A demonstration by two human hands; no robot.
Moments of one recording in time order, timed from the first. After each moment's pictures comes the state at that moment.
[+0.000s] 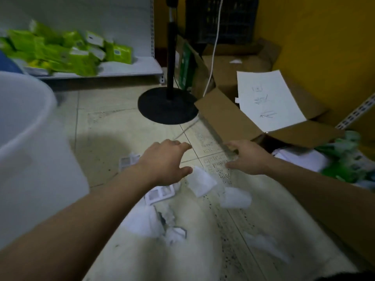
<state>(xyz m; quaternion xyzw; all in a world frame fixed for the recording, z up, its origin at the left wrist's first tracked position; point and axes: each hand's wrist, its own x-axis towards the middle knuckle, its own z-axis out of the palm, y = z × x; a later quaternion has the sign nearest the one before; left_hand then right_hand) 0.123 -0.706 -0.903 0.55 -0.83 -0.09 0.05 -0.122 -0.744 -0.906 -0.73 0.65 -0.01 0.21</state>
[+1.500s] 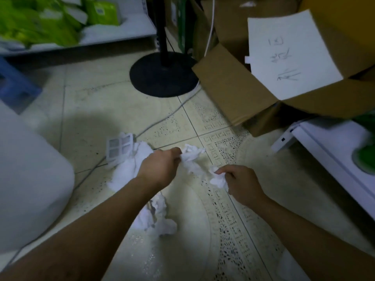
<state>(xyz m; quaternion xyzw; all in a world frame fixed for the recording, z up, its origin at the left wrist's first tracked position) 0.078 -0.737 -1.036 0.62 -0.76 -0.16 0.10 -0.153 -0.712 -1.061 -0.67 0.63 -0.23 0.31</state>
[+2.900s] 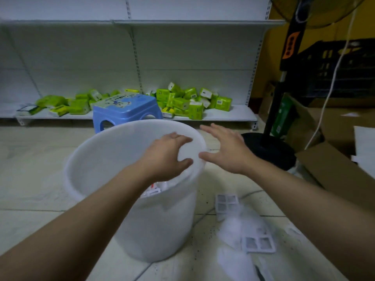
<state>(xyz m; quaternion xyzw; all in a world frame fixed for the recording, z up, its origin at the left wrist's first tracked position) 0.382 -0.641 -0.809 0.70 -0.69 0.02 0.18 0.214 -0.743 -0.817 -0.89 0.38 -0.21 0.16</state>
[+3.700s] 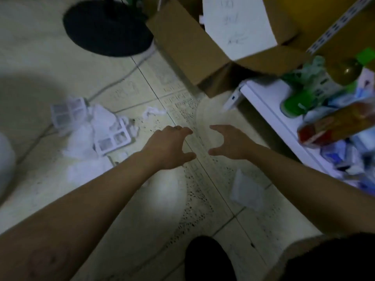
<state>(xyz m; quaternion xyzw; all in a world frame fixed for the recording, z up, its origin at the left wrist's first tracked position) 0.009 -0.678 -1.019 0.47 -0.84 -0.27 0.05 -0.206 -0.670 -1.016 -0.65 0.71 0.05 0.27</state>
